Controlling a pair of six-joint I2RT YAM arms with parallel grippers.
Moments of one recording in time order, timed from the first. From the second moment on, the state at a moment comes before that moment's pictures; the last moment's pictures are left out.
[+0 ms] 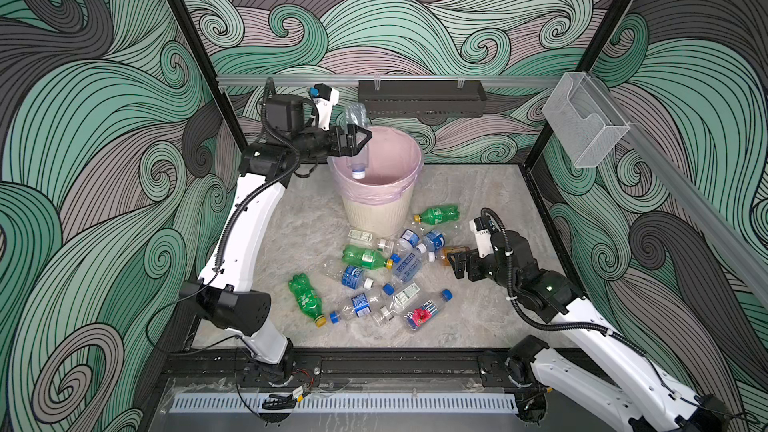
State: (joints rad) left arm -0.23 1.65 2.01 -0.75 0.52 -0.24; right arm 0.54 0.82 0.74 -0.60 0.07 0.23
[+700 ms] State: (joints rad) left arm -0.23 0.77 1.07 -0.75 0.17 -0.13; right arm 0.54 1.03 0.92 -0.80 0.07 -0.06
